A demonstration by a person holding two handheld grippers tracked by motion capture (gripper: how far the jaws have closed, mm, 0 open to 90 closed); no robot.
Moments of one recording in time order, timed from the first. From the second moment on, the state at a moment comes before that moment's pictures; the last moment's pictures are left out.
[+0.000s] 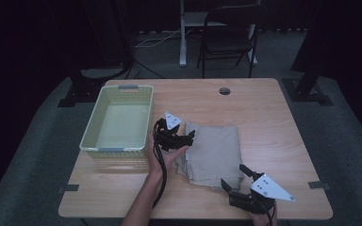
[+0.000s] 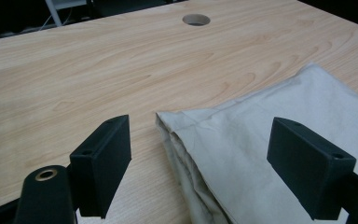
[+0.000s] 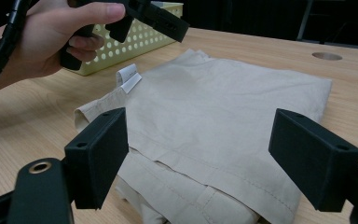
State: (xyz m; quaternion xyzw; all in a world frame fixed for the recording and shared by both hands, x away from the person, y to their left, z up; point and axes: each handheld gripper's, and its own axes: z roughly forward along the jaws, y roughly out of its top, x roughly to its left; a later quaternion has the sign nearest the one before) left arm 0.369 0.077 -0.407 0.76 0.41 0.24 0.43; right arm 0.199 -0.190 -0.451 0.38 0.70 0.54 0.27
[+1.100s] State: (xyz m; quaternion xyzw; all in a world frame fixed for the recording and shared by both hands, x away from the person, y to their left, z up) left arm 0.411 0.066 -0.430 0.78 0.44 0.19 0.39; right arm 0.198 -0.190 -0.451 0.38 0.70 0.54 0.27
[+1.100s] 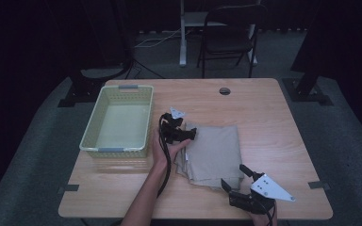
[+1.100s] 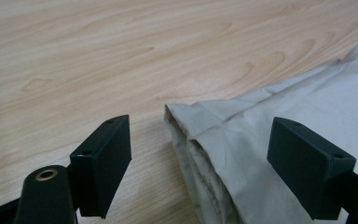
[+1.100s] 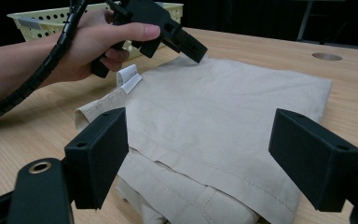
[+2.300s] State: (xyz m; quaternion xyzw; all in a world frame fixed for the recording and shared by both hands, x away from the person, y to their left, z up) left arm 0.421 0.060 -0.446 0.80 0.44 0.14 0.39; right arm 0.198 -0.190 -0.451 0.38 0.70 0.54 0.27
